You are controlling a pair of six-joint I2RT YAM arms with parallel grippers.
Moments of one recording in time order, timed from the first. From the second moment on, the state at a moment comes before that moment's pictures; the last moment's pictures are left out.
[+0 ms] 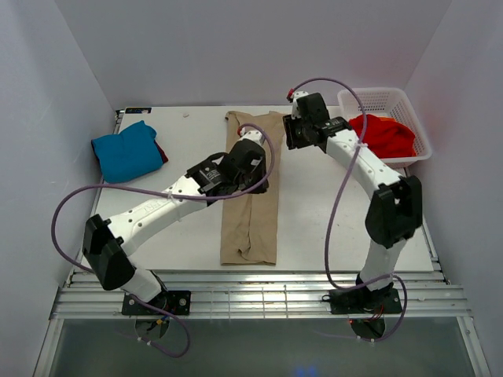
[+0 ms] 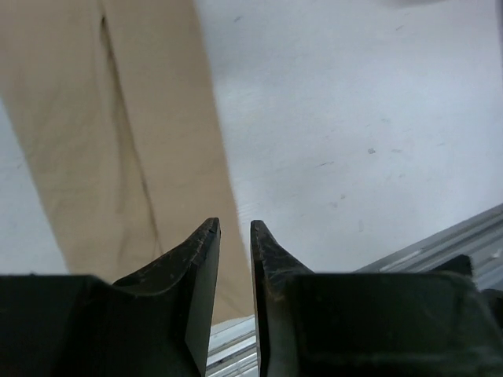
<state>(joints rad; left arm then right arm) -0.89 1.55 1.47 -0.63 -0.19 -0.63 0.44 1.91 1.72 -0.59 0.02 0.06</state>
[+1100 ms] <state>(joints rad) -0.89 1.44 0.88 -0.69 -0.11 -0.73 0.89 1.54 0.92 -0.58 -0.15 0.45</state>
